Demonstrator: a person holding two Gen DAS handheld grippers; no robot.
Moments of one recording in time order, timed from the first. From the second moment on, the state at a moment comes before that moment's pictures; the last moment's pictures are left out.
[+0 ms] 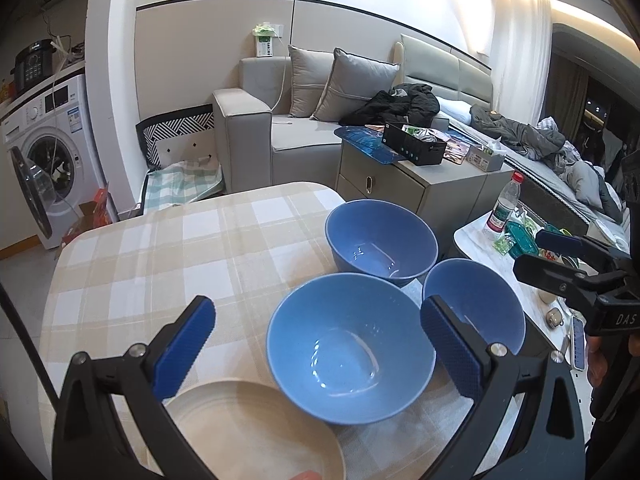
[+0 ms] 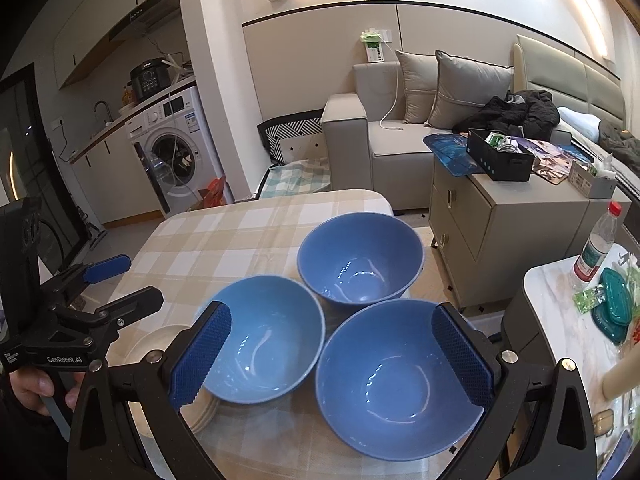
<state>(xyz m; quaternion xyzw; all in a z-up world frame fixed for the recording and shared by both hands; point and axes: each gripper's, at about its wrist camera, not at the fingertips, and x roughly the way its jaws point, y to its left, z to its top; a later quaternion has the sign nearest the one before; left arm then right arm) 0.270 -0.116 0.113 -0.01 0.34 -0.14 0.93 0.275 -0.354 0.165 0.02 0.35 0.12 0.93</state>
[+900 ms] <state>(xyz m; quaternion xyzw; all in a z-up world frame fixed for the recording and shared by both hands) 0.364 -0.153 0.083 0.00 0.38 -0.14 0.92 0.378 -0.393 0.136 0.04 0.40 0.11 0.91</state>
